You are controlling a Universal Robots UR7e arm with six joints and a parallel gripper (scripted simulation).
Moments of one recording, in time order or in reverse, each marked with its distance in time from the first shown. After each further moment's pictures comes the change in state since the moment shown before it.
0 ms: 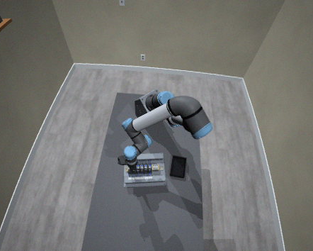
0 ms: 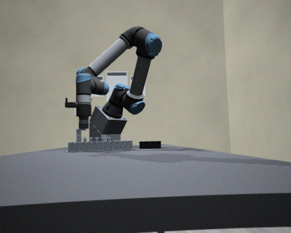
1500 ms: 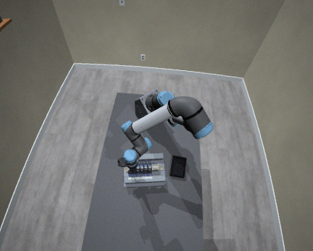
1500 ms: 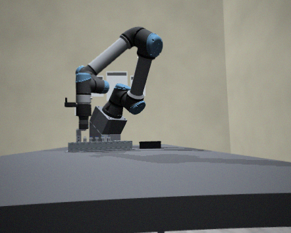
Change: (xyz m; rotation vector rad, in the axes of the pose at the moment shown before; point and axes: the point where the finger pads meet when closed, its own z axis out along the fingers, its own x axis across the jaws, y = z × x) arm -0.002 0.000 0.000 0.000 0.066 0.000
